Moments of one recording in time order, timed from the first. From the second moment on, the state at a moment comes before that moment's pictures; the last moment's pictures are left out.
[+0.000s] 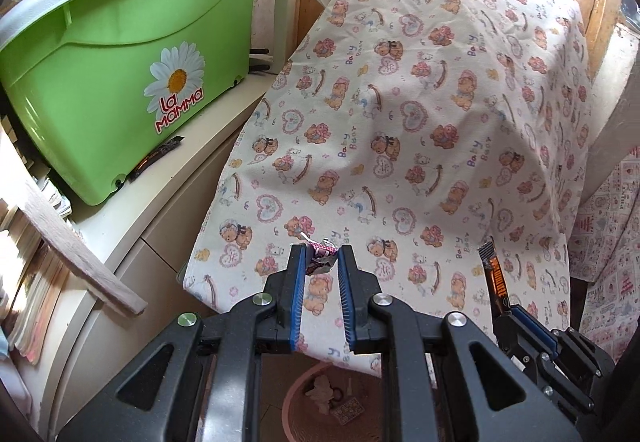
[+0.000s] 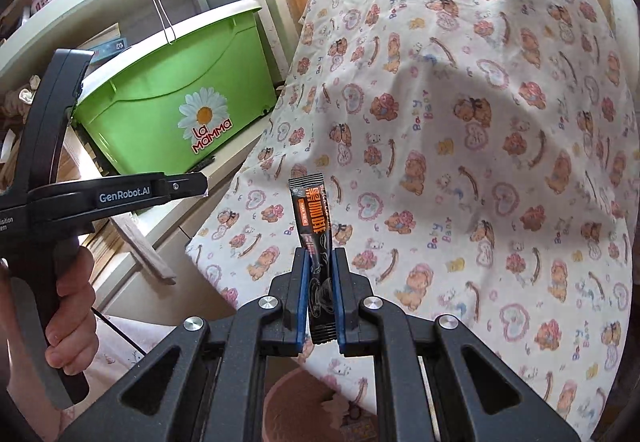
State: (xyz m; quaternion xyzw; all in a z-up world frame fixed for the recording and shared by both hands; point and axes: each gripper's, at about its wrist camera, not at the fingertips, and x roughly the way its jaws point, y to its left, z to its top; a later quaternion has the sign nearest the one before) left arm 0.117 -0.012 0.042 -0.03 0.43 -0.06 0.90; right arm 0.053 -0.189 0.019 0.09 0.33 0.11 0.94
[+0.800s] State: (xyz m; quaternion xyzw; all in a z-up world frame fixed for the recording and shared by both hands) left arm 0.063 -0.023 -0.020 -0.02 0.49 -0.11 0.86; right arm -0.024 -0.180 -0.027 0.10 0.38 0.12 0.91
